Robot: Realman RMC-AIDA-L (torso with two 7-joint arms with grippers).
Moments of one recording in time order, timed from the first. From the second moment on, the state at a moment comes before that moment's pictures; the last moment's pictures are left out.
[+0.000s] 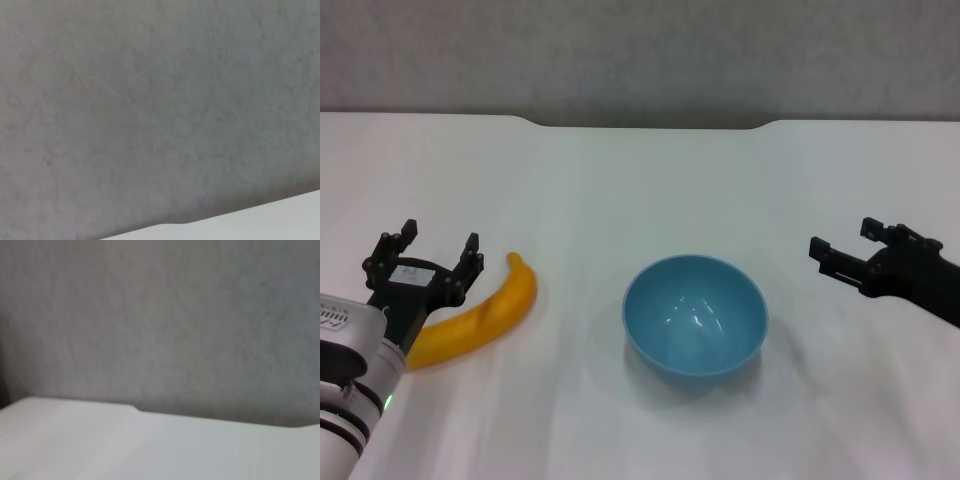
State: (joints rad) left arm -0.33 -2.03 -0.77 -0.52 2.14 0.89 0.27; right arm 0.15 2.00 1.58 0.98 -1.08 0.68 -1.79
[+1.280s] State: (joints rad) left arm -0.37 -2.03 -0.77 -0.52 2.15 0.86 0.27; right arm 0.77 2.00 1.92 0.67 -2.24 1.00 -0.65
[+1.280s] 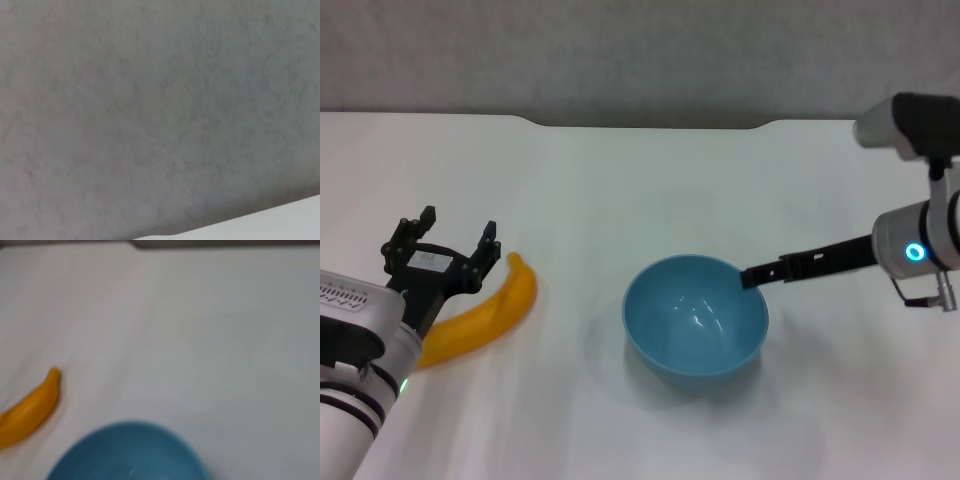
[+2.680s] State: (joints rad) left arm -0.39 -2.03 -0.77 -0.51 2.14 0.87 0.27; right arm 0.84 2.02 1.68 0.47 -2.08 0.77 -0.73
